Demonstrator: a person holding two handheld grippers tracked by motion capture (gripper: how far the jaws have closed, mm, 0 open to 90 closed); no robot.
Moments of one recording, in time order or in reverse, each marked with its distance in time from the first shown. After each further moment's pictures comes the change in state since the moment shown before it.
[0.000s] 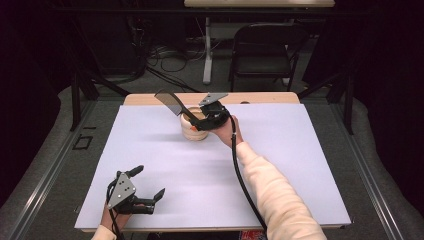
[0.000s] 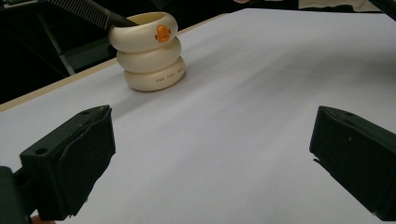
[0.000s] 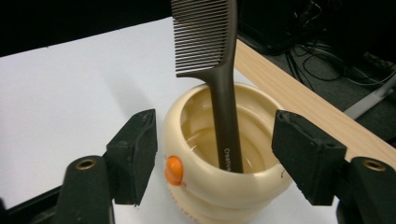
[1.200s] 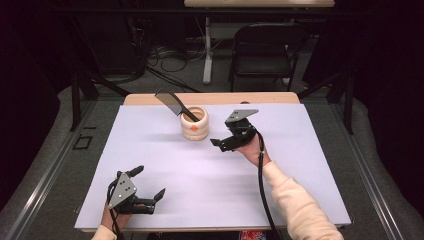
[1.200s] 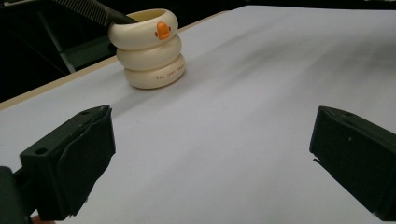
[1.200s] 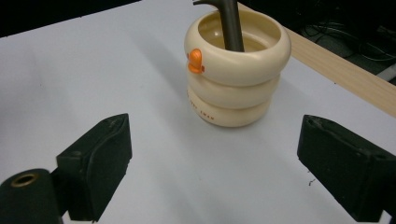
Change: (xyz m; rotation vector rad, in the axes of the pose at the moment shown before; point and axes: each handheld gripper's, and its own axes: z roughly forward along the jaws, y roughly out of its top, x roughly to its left) left arm -0.001 -0.001 0.001 0.010 0.003 0.001; right arm 0.001 -0.058 -0.075 0.025 0.047 0.052
